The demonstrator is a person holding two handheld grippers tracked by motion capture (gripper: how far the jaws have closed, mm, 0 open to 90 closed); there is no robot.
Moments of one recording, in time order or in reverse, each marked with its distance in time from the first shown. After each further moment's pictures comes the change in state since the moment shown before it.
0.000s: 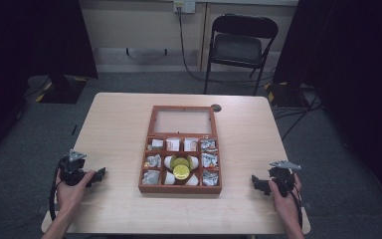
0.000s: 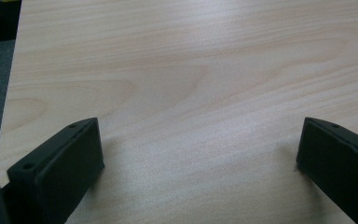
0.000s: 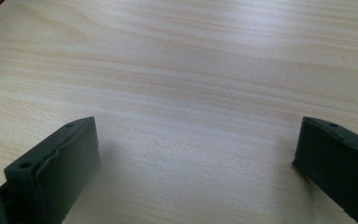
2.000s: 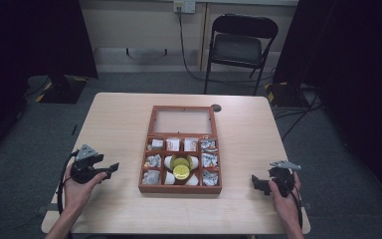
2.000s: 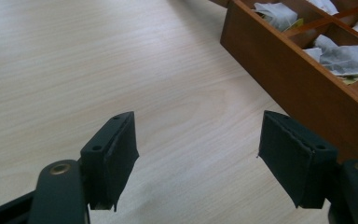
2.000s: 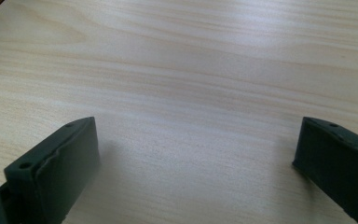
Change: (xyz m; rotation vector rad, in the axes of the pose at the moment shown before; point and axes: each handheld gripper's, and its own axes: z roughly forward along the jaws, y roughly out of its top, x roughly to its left) left arm -0.048 0.033 -0.030 -0.113 -0.219 0.137; right arm 0.000 0.000 0.000 0.001 -0.001 0.001
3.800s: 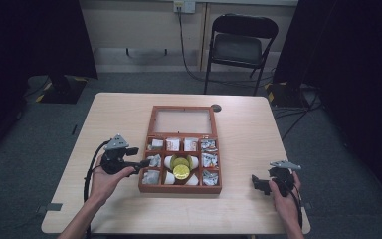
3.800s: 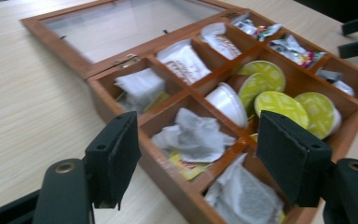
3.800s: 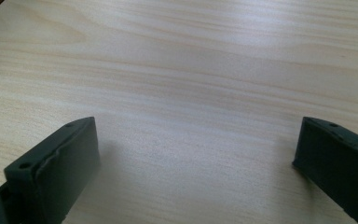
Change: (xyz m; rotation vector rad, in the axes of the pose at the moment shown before) left arm -0.067 0.059 0.025 -0.035 -0.278 0.102; right arm 0.000 0.000 0.000 0.000 -0.001 0.001
